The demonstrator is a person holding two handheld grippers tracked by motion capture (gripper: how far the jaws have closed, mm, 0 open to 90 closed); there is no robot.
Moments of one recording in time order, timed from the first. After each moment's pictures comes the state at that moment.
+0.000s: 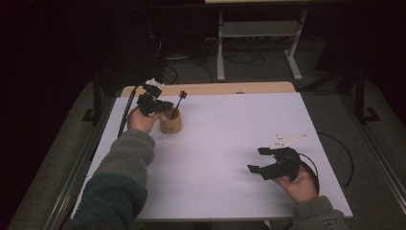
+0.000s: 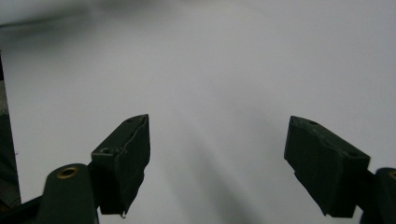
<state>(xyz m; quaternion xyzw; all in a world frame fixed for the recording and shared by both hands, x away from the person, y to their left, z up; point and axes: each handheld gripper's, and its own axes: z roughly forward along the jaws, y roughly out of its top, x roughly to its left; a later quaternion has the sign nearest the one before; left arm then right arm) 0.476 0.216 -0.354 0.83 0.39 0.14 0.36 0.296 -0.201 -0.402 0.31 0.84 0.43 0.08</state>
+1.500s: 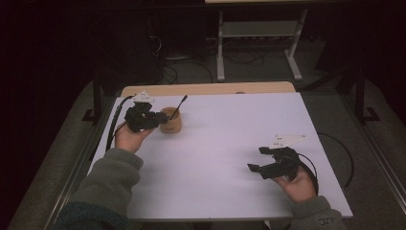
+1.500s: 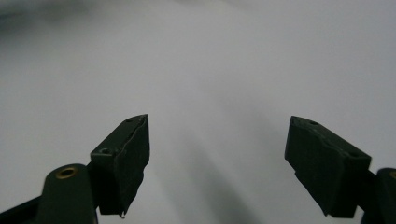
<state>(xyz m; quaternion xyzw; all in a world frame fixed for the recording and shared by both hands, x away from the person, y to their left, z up) 0.403 0.234 -0.340 0.84 0.34 0.14 0.40 0.298 -0.201 -0.407 0.33 0.84 0.42 0.10</state>
